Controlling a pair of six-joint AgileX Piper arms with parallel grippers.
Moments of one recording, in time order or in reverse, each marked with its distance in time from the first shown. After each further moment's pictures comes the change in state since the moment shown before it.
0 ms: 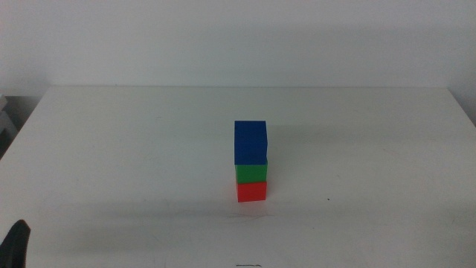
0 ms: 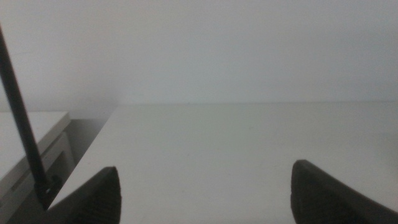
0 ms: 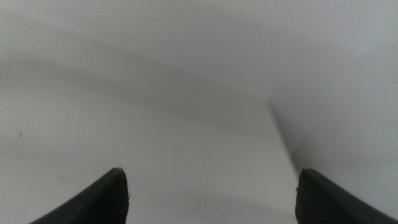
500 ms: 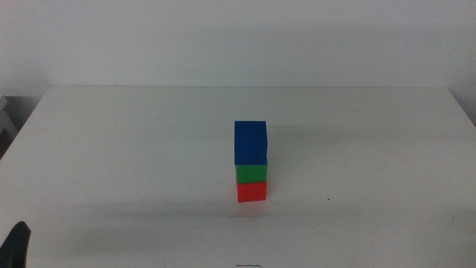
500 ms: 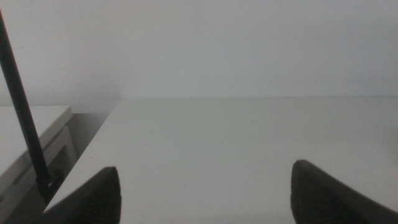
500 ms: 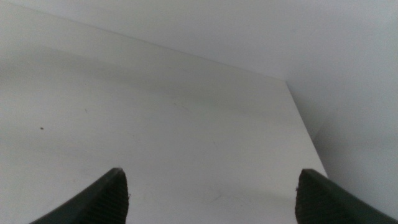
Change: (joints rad) left arm 0.008 -0.002 0.000 0.000 0.017 0.000; right arm 0.000 -0.001 0.024 0.078 0.031 0.000
